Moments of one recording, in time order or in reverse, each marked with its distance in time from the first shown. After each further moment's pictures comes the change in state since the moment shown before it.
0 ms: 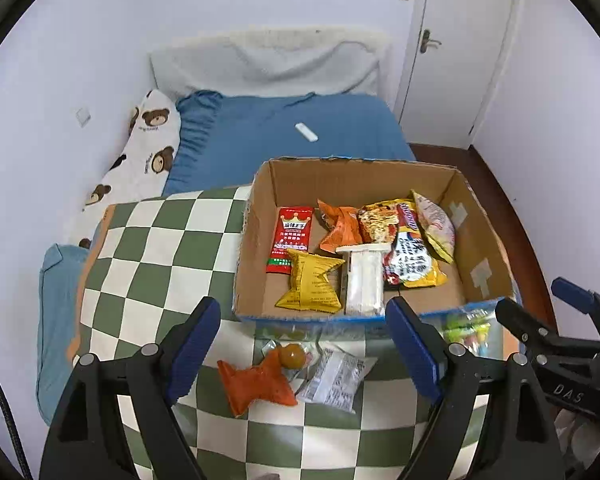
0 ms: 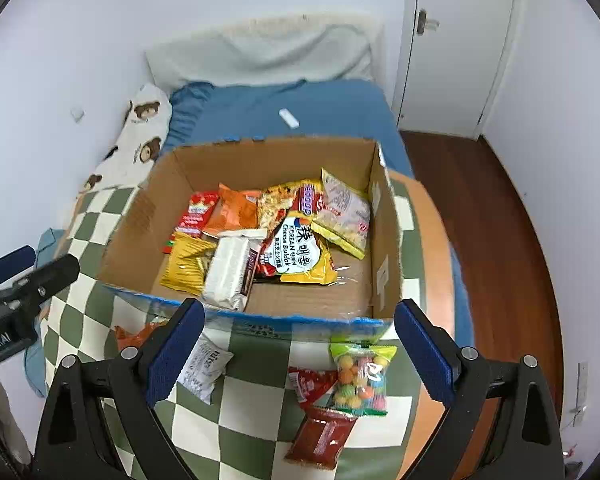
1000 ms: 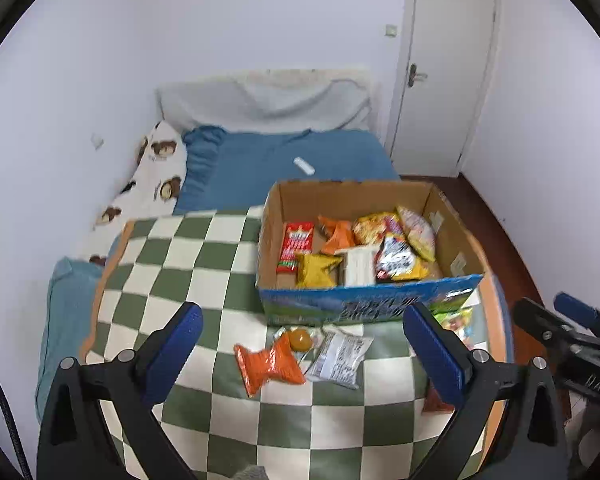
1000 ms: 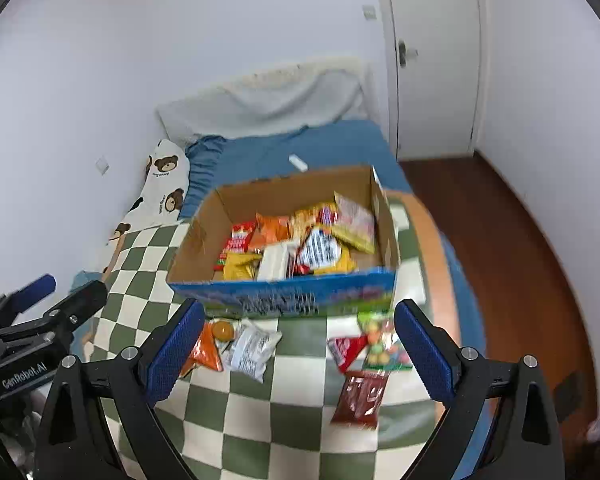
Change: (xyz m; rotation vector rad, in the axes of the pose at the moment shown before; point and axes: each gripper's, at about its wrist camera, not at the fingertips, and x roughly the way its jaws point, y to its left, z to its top) left arm -0.059 0.014 -0.054 -0.002 -0.124 -0.002; right arm -0.078 -0.005 -0.064 0.160 -0.112 0.084
